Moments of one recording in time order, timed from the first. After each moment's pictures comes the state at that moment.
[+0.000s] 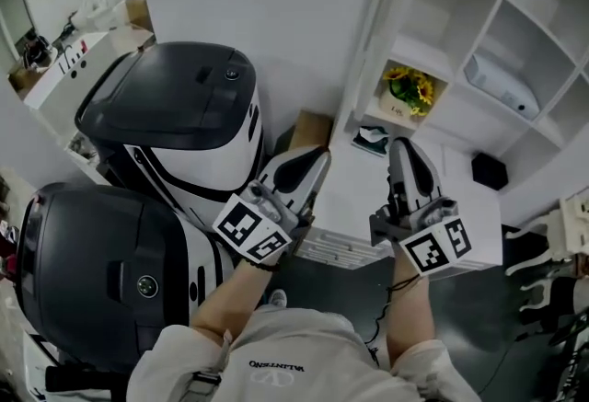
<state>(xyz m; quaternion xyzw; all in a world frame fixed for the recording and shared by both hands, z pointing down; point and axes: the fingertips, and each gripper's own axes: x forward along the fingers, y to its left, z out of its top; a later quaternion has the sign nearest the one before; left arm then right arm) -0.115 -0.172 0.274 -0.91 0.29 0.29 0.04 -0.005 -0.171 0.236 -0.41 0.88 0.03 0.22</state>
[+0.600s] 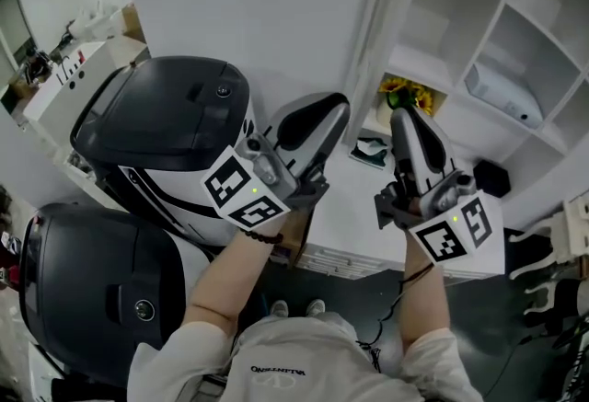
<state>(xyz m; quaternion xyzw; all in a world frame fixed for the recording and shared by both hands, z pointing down) -0.095 -0.222 0.159 -0.91 0.18 0.35 0.08 -0.016 -0.213 0.154 -0.36 0.90 0.10 0.23</state>
